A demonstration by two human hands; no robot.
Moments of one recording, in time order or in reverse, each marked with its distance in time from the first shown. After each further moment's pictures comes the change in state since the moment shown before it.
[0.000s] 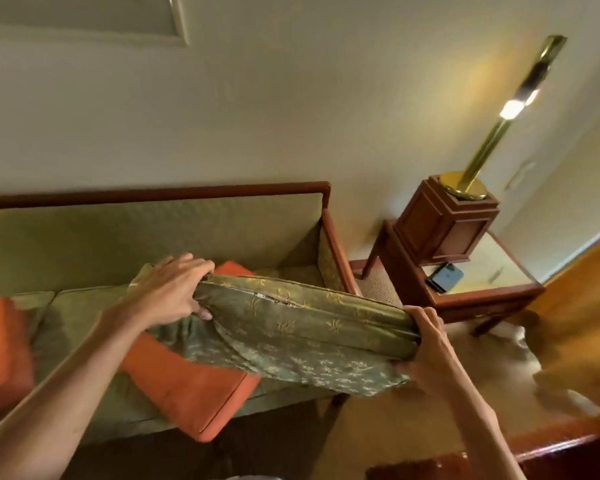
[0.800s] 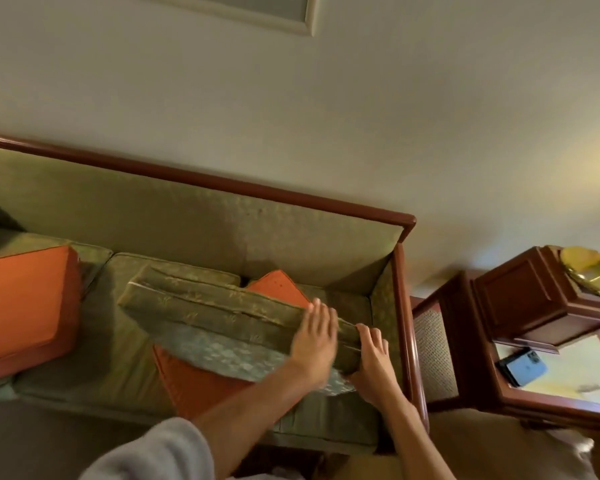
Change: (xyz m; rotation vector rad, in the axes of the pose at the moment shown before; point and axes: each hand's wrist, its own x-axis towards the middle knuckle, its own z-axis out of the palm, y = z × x) left_hand 0.145 0.046 0.137 -0.002 -0.318 -0.166; right_hand 0.196 -0.050 0.197 -0.210 -0.382 0.002
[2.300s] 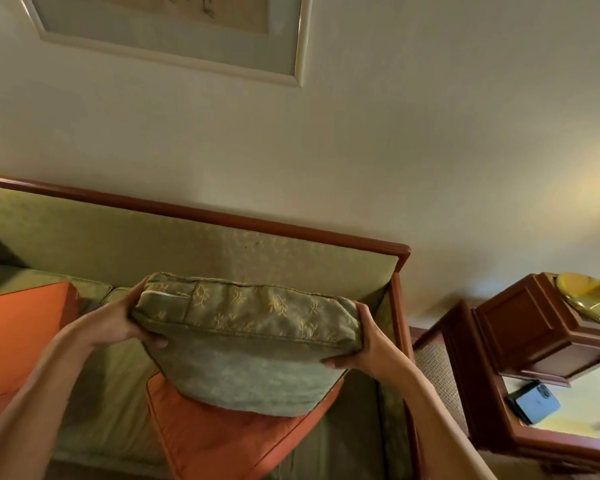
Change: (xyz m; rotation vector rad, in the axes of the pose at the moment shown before) left_hand -0.130 -0.279 -0.066 -1.161 0.150 -0.298; right_hand 0.045 -0.051 -0.104 0.476 -0.207 -0.162
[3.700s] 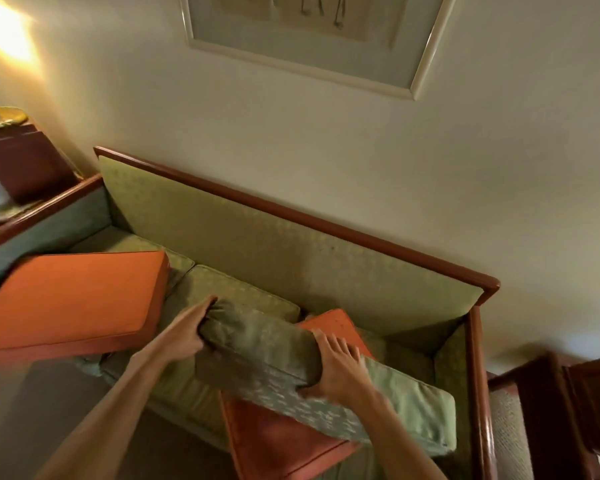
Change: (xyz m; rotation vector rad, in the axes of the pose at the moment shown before) left_hand -0.043 -0.102 -0.001 0.303 0.303 0.020; right_hand 0.061 -0.038 0.180 -0.726 -0.231 -0.136
